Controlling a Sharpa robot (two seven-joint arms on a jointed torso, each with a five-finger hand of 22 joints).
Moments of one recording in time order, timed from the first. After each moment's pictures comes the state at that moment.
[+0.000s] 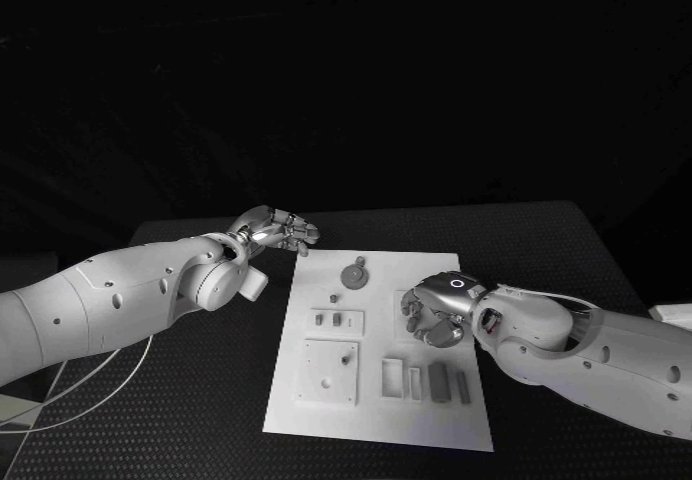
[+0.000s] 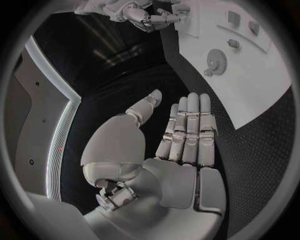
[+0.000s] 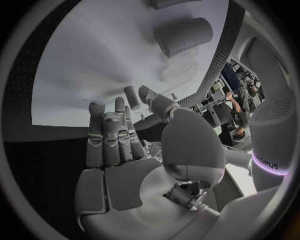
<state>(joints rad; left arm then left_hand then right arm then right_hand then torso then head) 1.22 -0.78 -0.11 1.26 -0.34 -0.22 0.23 1.05 -0.09 0.51 -0.28 0.05 0.89 0.17 0.27 0.51 1.18 0.12 0.09 0.24 0.99 0.06 0.67 0.44 0.02 1.01 -0.04 0.10 1.07 1.13 -0.77 -0.15 1.53 -1.79 -0.22 -0.12 1.11 -0.26 0.73 -0.22 0.05 0.87 0.15 0.26 0.52 1.18 0.09 0.11 0.27 1.20 -0.01 1.27 0.82 0.22 1.10 0.02 0.80 1.31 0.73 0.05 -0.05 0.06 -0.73</state>
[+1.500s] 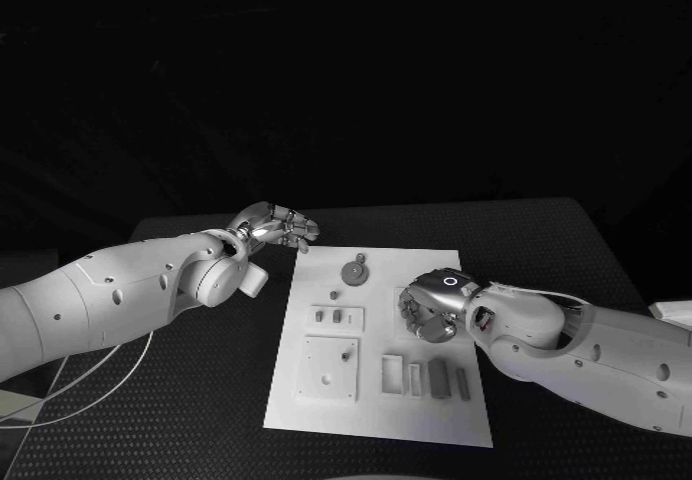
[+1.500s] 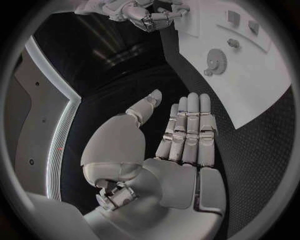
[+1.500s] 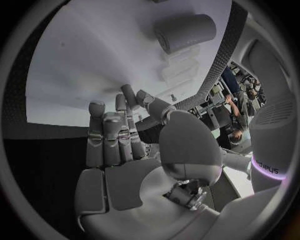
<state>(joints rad) 1.22 -0.78 -0.11 1.25 -0.34 -0.22 0.23 1.05 -0.09 0.51 -0.28 0.05 0.89 0.17 0.27 0.51 1.18 0.12 0.09 0.24 0.99 0.06 0.67 0.45 0.02 1.01 -0.04 0.10 1.07 1.13 -0.75 -0.15 1.53 -1.82 -0.22 -0.13 1.12 -0.13 0.73 -0.24 0.05 1.01 0.12 0.33 0.55 1.27 0.06 0.15 0.34 1.22 -0.05 1.27 0.82 0.22 1.11 0.01 0.80 1.31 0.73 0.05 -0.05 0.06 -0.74</state>
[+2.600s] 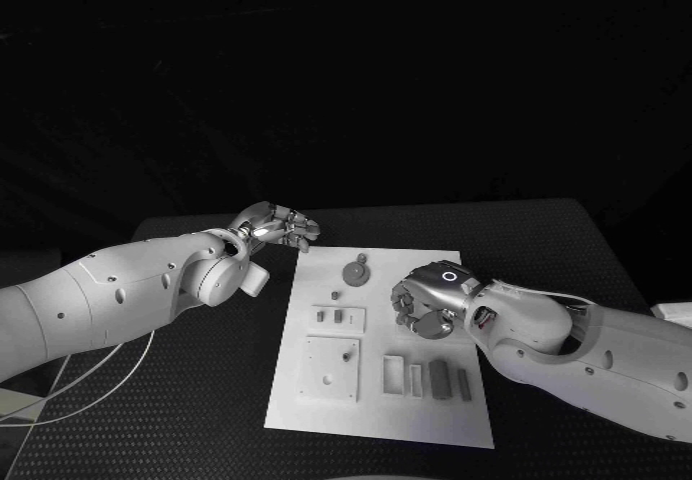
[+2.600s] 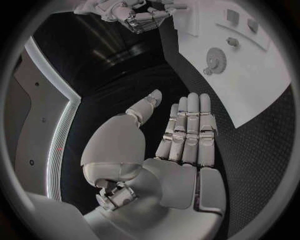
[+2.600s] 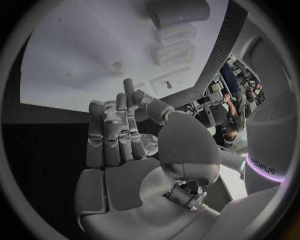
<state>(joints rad) 1.22 -0.78 -0.11 1.25 -0.34 -0.22 0.23 1.05 -0.09 0.51 -0.28 0.05 0.89 0.17 0.27 0.51 1.18 0.12 0.09 0.24 0.99 0.06 0.66 0.45 0.02 1.01 -0.04 0.09 1.07 1.13 -0.78 -0.11 1.62 -1.87 -0.27 -0.15 1.13 -0.09 0.75 -0.28 0.05 1.03 0.11 0.35 0.56 1.30 0.04 0.18 0.39 1.24 -0.07 1.27 0.83 0.22 1.13 0.00 0.81 1.31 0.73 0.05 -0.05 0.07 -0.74</state>
